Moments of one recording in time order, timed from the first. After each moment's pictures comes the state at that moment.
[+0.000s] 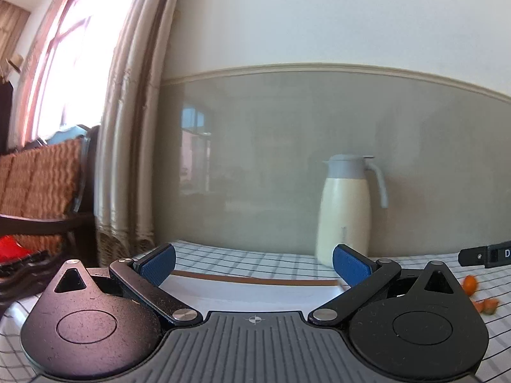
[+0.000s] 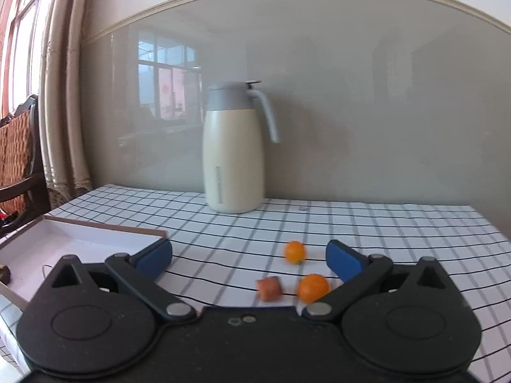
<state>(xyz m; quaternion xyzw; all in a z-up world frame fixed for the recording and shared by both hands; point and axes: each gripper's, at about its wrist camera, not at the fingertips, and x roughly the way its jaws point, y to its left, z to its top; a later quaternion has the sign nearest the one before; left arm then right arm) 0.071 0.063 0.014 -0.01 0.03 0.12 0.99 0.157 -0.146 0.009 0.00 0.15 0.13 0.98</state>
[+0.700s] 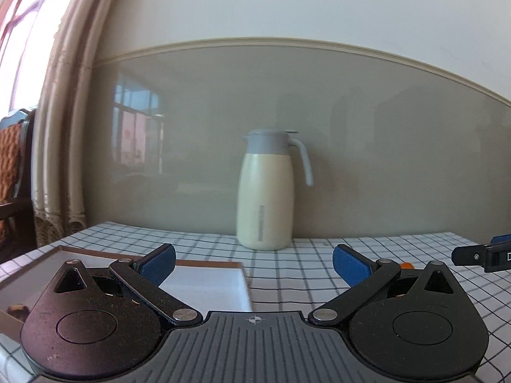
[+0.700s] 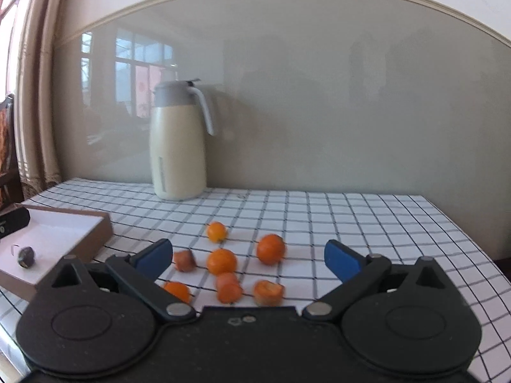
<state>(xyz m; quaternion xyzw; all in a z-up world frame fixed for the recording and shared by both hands) 0.103 -0.028 0.000 -0.01 0.06 0.03 1.00 0.138 -0.231 -0.004 0.00 0.17 0.08 0.98</state>
